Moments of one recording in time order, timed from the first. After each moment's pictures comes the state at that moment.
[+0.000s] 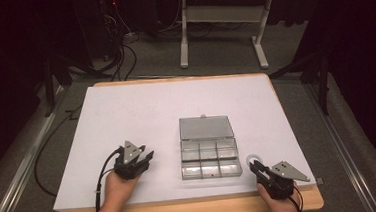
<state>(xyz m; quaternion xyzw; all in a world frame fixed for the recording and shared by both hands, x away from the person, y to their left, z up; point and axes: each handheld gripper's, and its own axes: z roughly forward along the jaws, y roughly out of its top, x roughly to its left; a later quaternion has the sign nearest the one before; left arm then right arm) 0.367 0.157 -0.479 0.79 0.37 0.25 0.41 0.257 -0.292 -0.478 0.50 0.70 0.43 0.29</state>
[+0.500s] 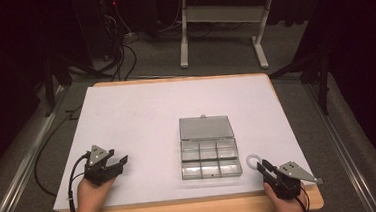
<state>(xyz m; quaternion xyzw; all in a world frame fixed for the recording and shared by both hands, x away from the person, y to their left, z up) 0.366 0.222 -0.487 0.77 0.43 0.23 0.41 0.255 -0.310 -0.481 0.52 0.68 0.41 0.31</state>
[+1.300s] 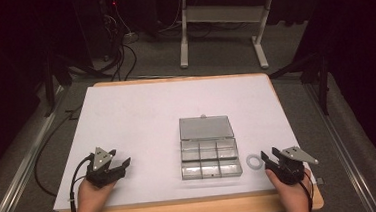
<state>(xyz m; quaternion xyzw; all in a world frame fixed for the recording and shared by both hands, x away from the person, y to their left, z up) 0.359 0.218 -0.487 0.78 0.39 0.25 0.41 0.289 -0.326 -0.464 0.56 0.67 0.36 0.32</state>
